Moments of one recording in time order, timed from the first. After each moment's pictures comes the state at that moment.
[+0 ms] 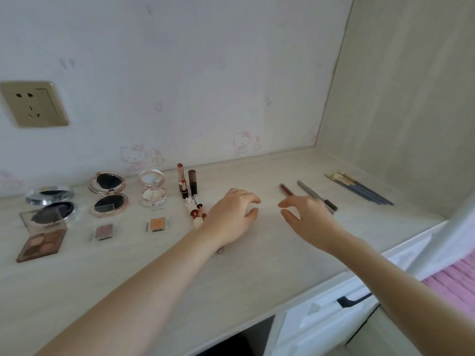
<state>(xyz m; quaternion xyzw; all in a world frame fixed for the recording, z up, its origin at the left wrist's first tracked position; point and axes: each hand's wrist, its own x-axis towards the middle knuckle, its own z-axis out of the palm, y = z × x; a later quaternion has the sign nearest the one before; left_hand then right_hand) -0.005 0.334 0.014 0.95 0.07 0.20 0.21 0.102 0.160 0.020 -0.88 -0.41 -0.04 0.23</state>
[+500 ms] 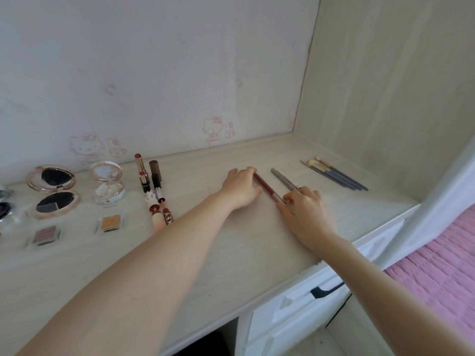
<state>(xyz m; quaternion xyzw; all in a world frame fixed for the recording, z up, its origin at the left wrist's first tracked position) 0.116 0.305 0.002 0.95 0.16 0.09 0.26 0.134 0.123 -0.013 -0.93 -0.29 -0.11 0.21</state>
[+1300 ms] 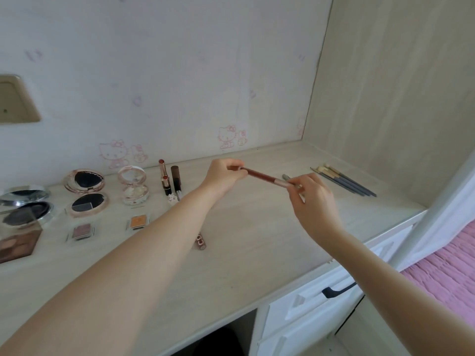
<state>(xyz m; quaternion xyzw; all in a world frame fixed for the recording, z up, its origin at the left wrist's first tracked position) 0.057 0.345 0.042 0.77 0.20 0.24 0.56 0.098 0.142 0.029 -0.84 -0.34 -0.18 0.39</state>
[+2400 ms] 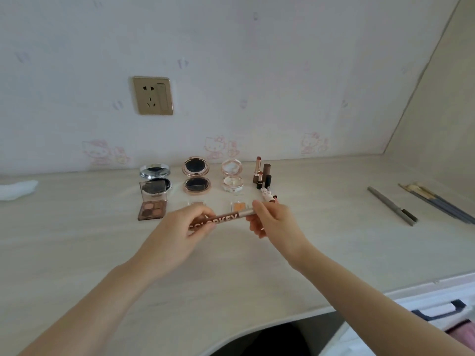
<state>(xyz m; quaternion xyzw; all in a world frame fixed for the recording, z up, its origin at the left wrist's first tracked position) -0.254 0.428 0.025 0.89 0.20 0.27 0.30 -0.080 0.301 0.023 -0.70 -0.38 0.23 0.57</state>
